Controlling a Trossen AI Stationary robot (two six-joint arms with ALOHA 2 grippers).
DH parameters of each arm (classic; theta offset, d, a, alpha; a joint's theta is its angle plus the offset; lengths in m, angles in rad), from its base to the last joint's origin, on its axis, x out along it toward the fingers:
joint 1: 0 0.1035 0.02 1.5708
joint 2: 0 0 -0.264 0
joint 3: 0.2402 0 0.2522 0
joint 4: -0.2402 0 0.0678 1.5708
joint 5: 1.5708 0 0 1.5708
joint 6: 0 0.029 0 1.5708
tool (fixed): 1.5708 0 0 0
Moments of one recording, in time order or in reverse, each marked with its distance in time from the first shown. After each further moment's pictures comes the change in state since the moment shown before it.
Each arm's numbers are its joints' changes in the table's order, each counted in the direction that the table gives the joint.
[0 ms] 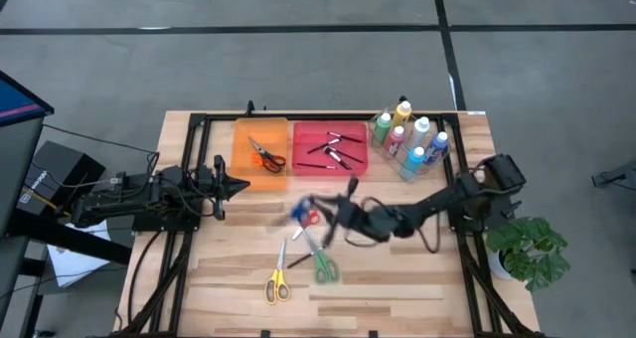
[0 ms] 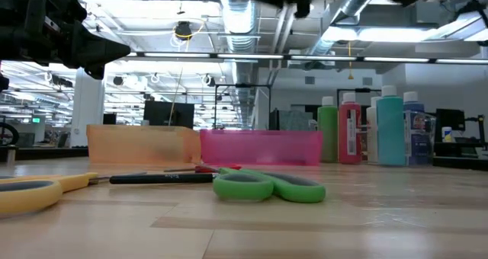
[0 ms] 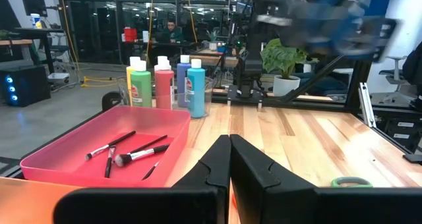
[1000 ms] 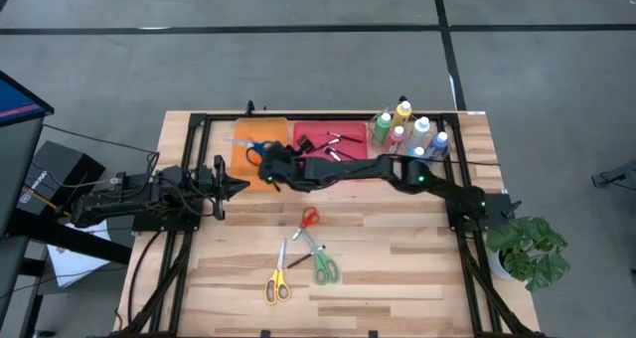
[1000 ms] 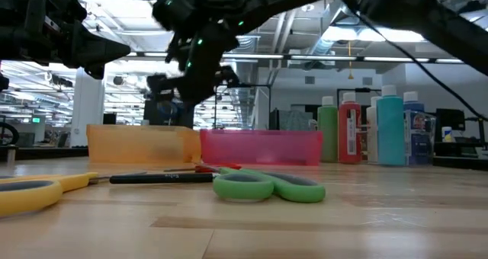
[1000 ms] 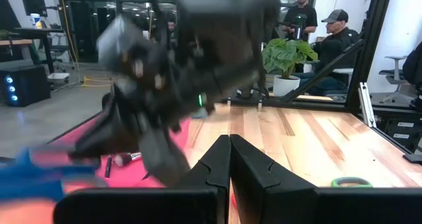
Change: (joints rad) left arm 0.000 0.000 0.000 0.000 0.000 0.000; right arm -0.425 -0.753 1.290 -1.428 0.154 0.547
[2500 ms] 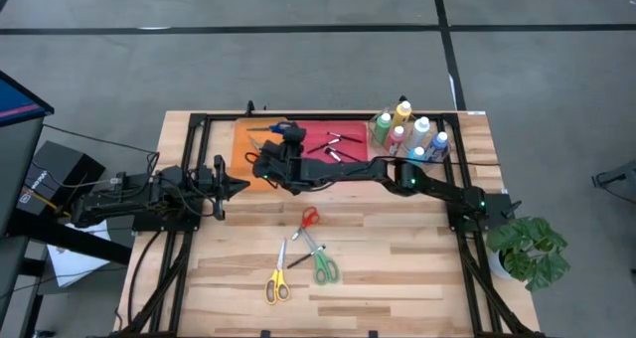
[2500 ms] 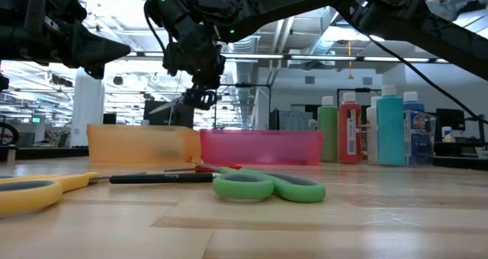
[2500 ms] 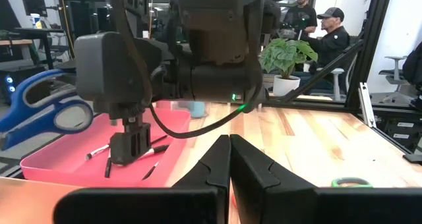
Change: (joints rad) left arm 0.000 0.000 0.000 0.000 0.000 0.000; right arm 0.004 -0.108 0.139 0.136 0.614 -1.031
